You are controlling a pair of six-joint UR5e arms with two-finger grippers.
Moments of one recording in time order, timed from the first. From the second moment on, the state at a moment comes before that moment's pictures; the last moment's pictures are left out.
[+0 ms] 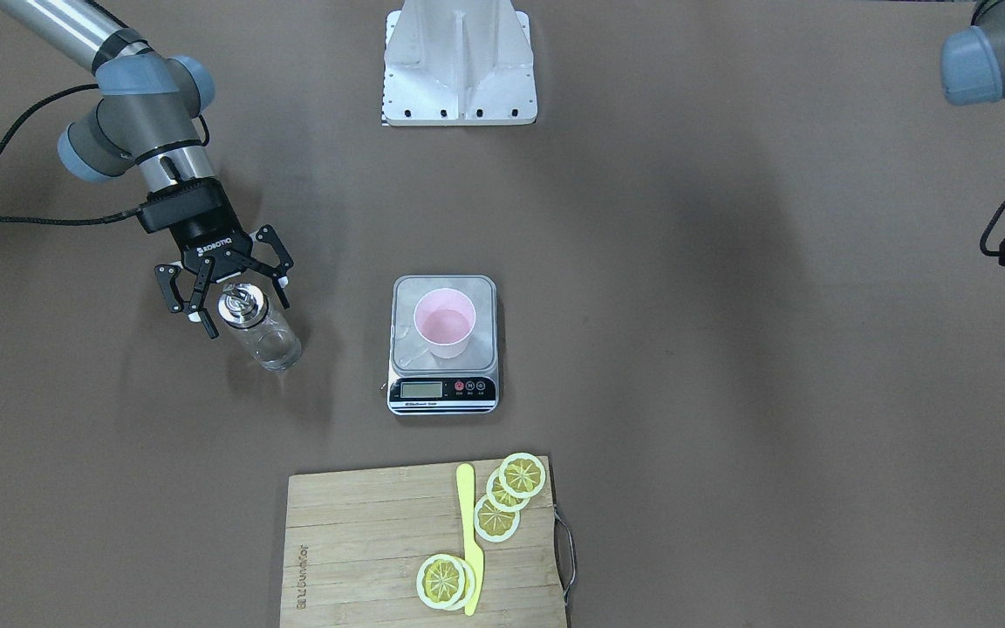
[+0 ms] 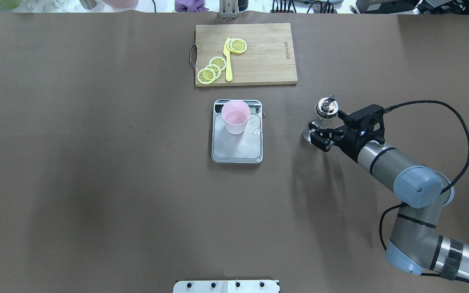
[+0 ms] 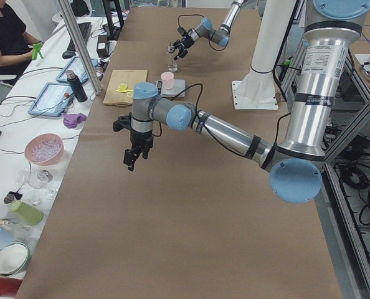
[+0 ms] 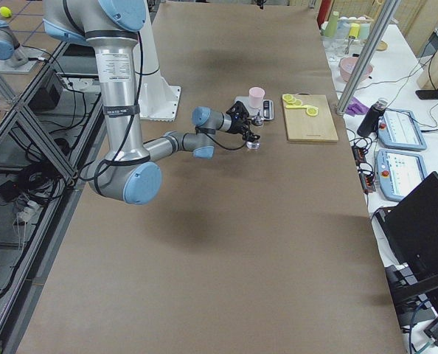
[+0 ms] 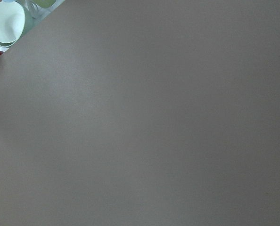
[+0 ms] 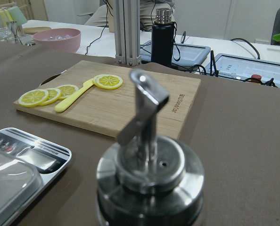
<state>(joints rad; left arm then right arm) -1.26 -1.72 -1.83 -1.52 -1.94 -0.01 0.48 -1.41 1.61 -0.39 1.17 0.77</state>
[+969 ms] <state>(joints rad) -1.26 -1.73 -1.82 -1.52 -1.94 -0.01 0.49 -1.37 1.56 -0.39 1.18 0.75</state>
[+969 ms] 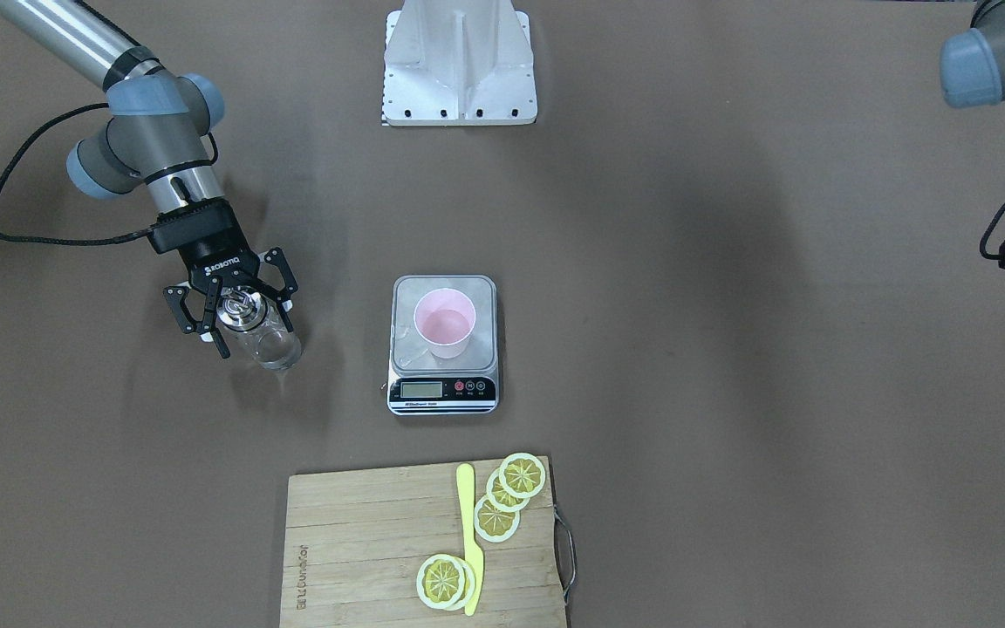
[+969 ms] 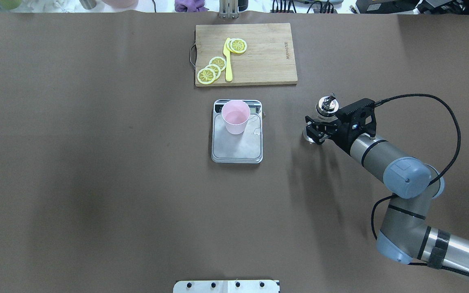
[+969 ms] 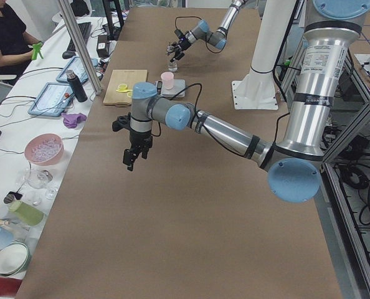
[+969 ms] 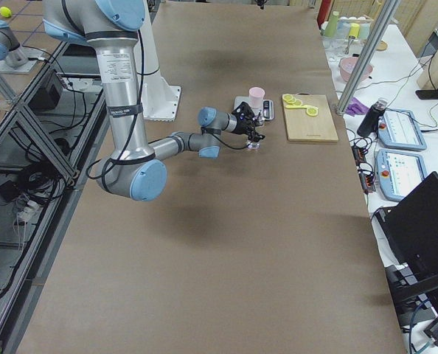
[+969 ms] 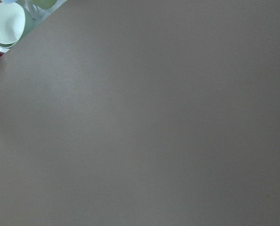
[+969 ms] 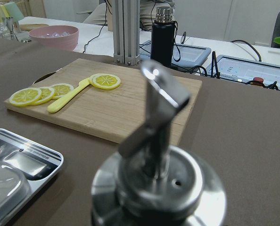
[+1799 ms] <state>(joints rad) -1.26 -1.73 -1.82 -1.52 -1.94 -0.01 0.62 -1.27 1.87 -0.95 1.30 0.61</state>
